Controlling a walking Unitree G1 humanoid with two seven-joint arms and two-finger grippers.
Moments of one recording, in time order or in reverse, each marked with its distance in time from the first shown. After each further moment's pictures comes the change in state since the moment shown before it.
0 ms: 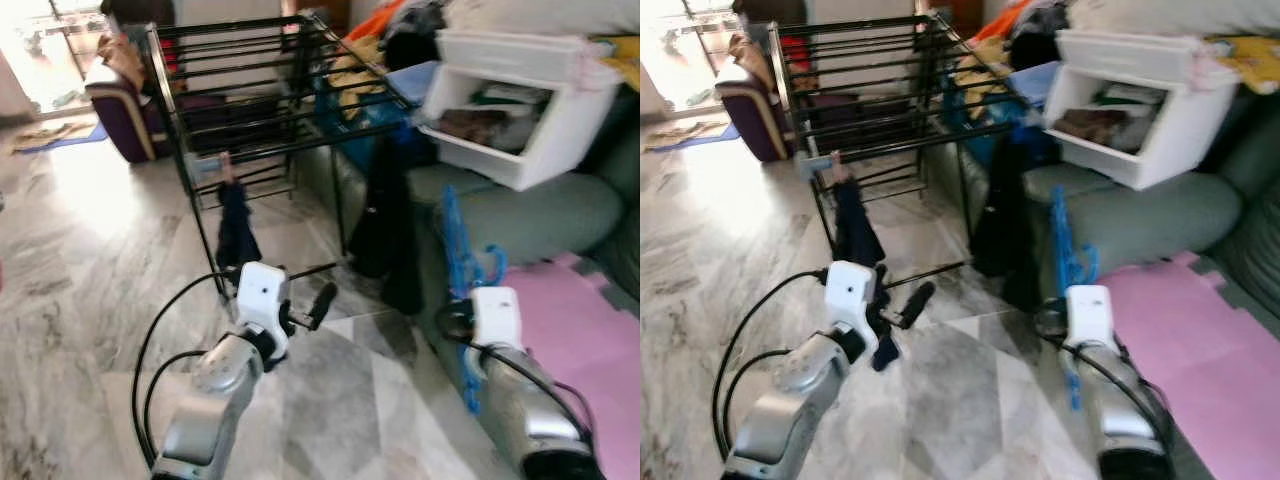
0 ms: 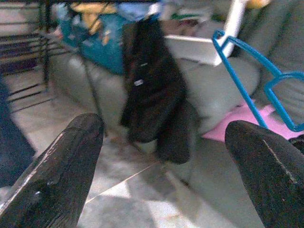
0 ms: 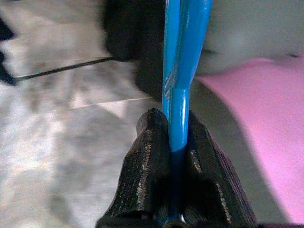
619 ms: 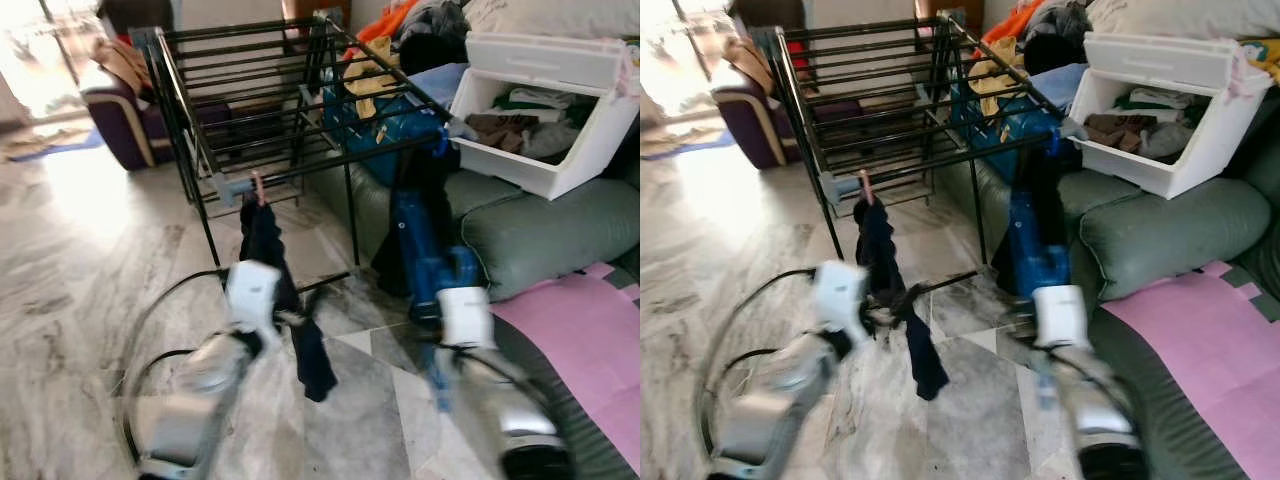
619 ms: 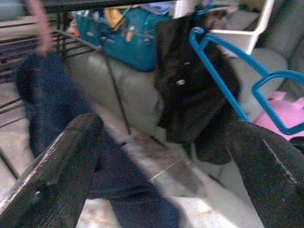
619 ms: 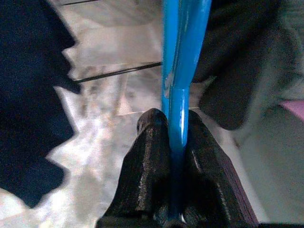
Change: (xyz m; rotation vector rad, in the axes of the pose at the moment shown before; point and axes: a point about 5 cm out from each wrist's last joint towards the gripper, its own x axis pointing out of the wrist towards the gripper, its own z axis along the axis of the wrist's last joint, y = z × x) left arm -0.006 0.009 0.002 0.035 0.016 0.020; right arm 0.003 0.028 -0.001 -0.014 0.007 0.137
